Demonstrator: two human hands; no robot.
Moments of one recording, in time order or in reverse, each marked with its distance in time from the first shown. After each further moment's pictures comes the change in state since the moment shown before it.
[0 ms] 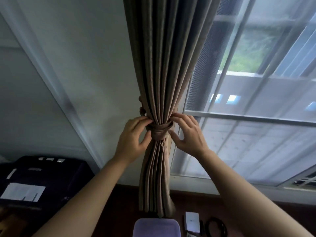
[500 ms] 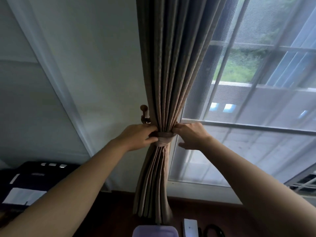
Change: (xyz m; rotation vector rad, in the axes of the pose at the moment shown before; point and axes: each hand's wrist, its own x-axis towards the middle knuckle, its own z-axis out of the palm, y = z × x) left_hand 0.054 0.024 -0.033 0.293 -0.710 0.049; right_hand 0.047 -0.020 -0.051 -0.585 -0.783 -0.056
